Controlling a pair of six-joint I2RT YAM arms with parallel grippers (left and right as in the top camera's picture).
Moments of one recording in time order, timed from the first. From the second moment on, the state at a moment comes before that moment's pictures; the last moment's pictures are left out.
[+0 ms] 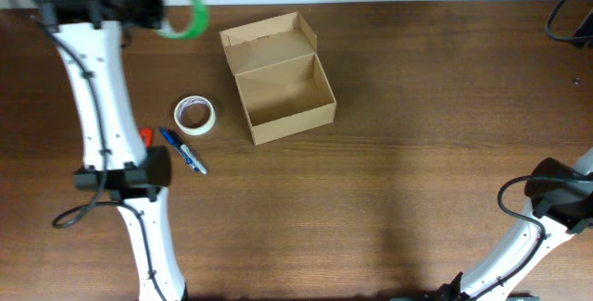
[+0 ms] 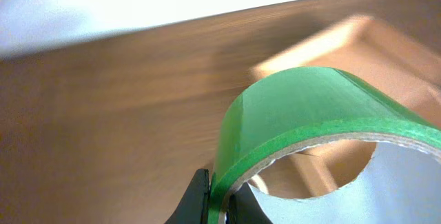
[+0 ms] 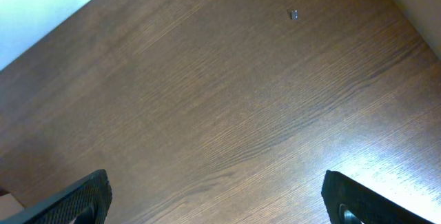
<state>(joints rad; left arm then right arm) 0.05 2.42 3.12 -1.64 0.13 0.22 -0.56 2.26 2.87 -1.69 -0.11 0.08</state>
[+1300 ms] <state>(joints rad) -0.40 2.43 2.55 -1.38 -0.04 0.37 -0.56 2.26 2.87 -1.69 -0.11 0.08</state>
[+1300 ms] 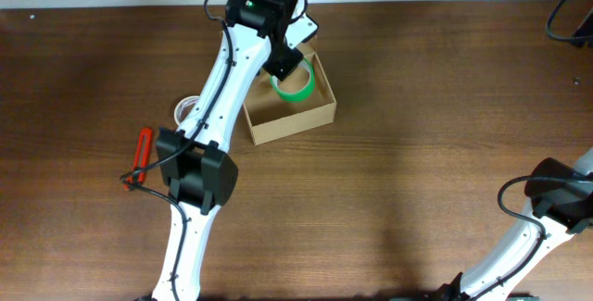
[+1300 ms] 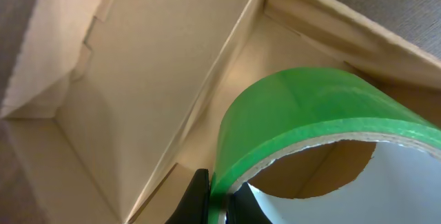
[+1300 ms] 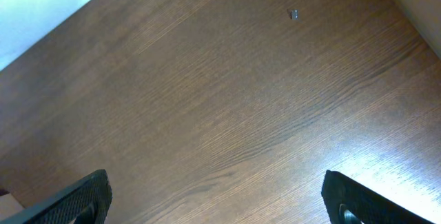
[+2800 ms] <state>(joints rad) -0.41 2.60 2.55 -1.24 -0.01 0.35 -0.56 2.26 2.87 -1.69 -0.11 0.08</state>
